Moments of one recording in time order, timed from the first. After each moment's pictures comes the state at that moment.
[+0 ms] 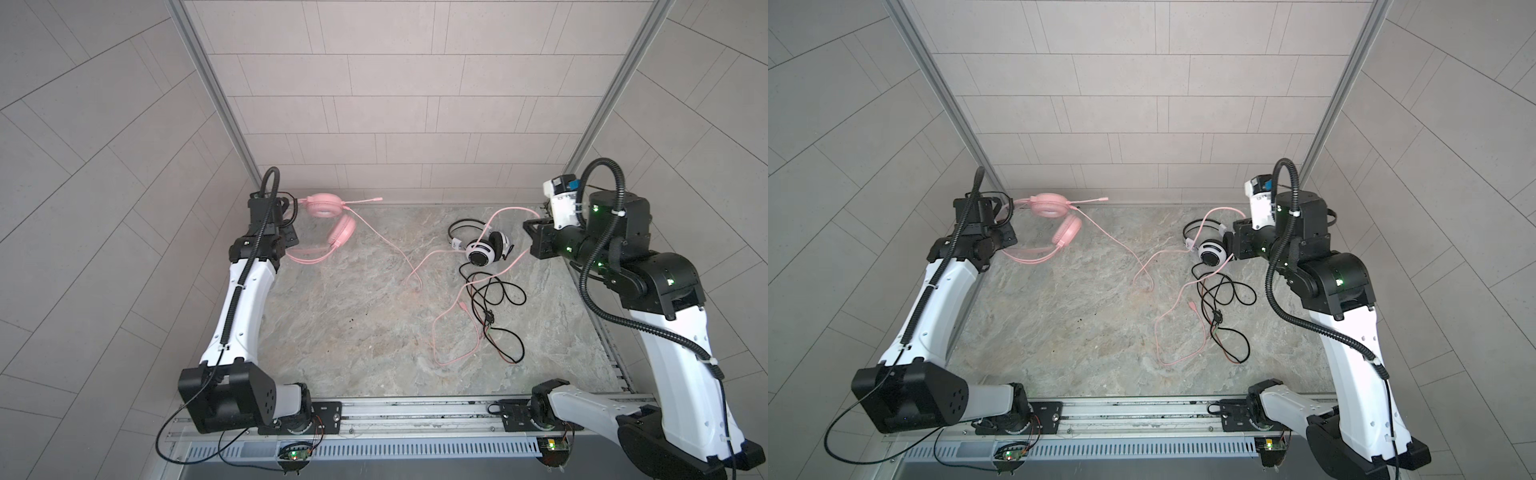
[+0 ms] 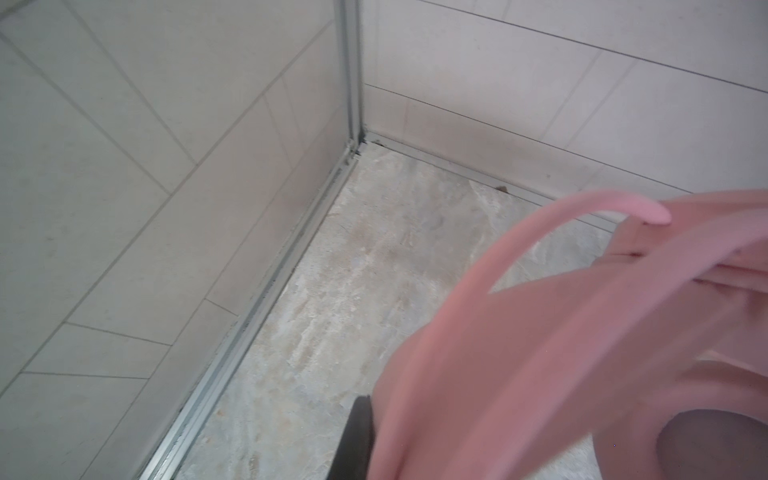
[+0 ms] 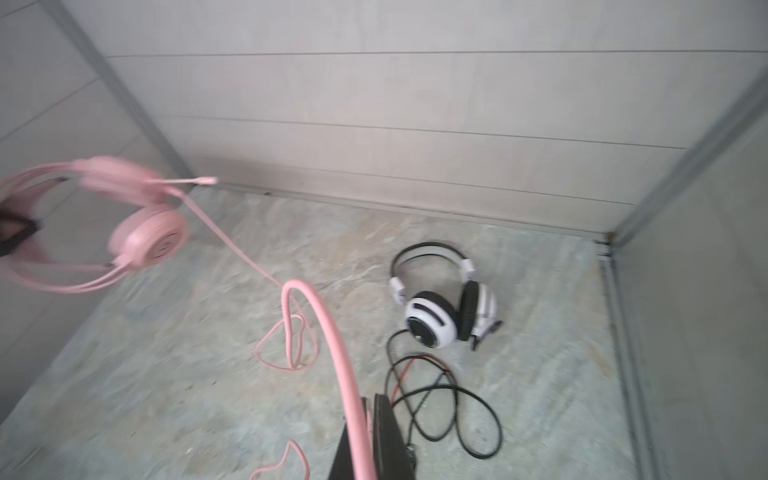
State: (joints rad) left arm 0.11 1.33 1.36 -0.70 -0.26 -0.24; right arm 0.20 1.12 1.77 -1.13 0.04 0.11
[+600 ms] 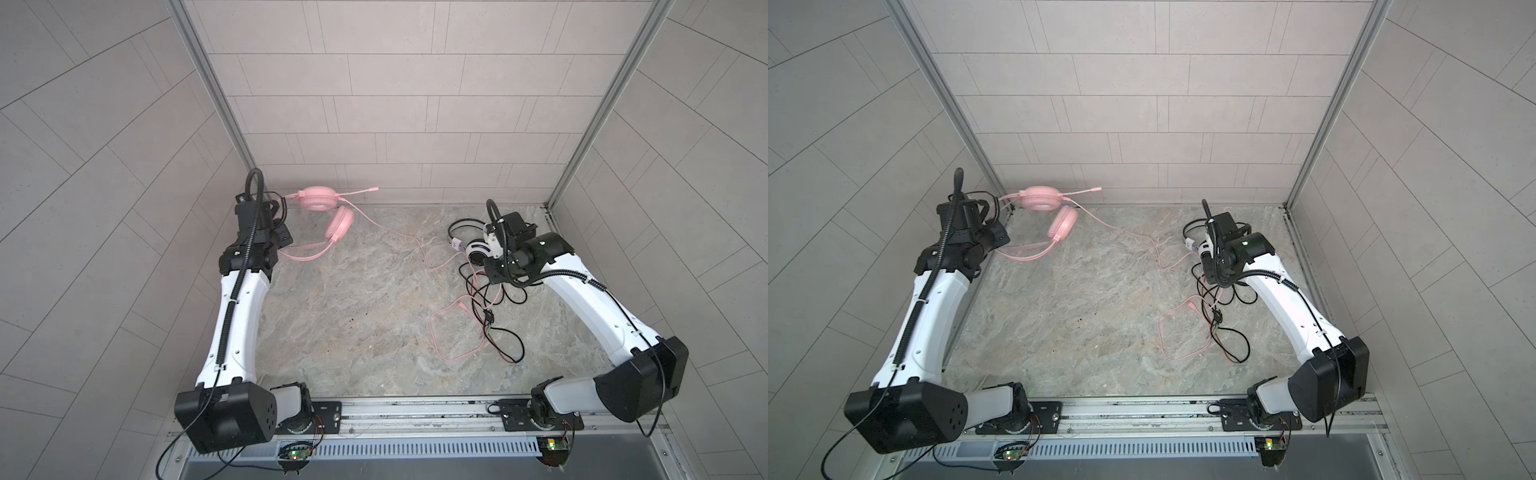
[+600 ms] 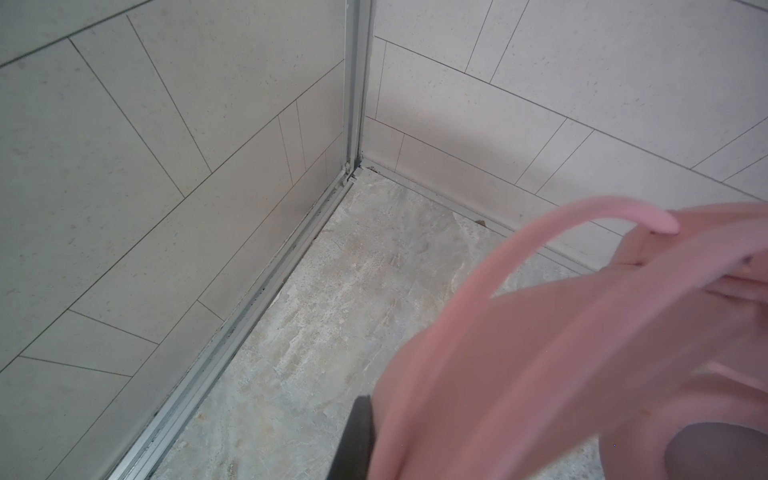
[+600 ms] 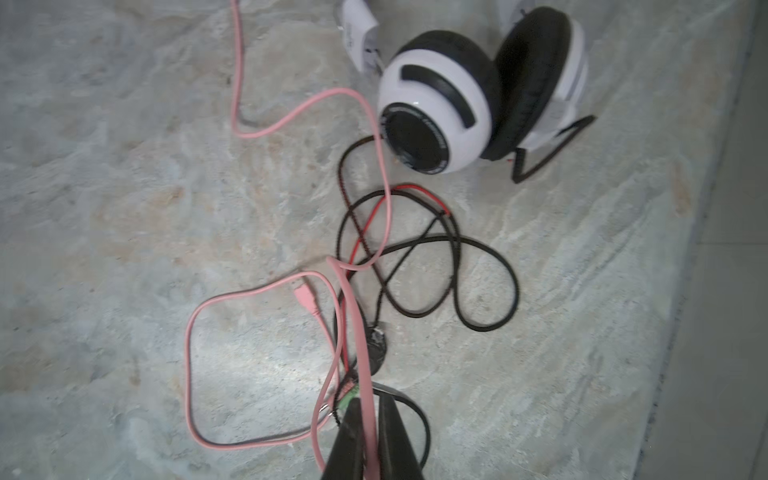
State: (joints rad) left arm 0.18 1.28 1.36 -0.67 -0.16 -0.32; right arm 0.35 1.37 1.36 -1.11 0.08 0.13
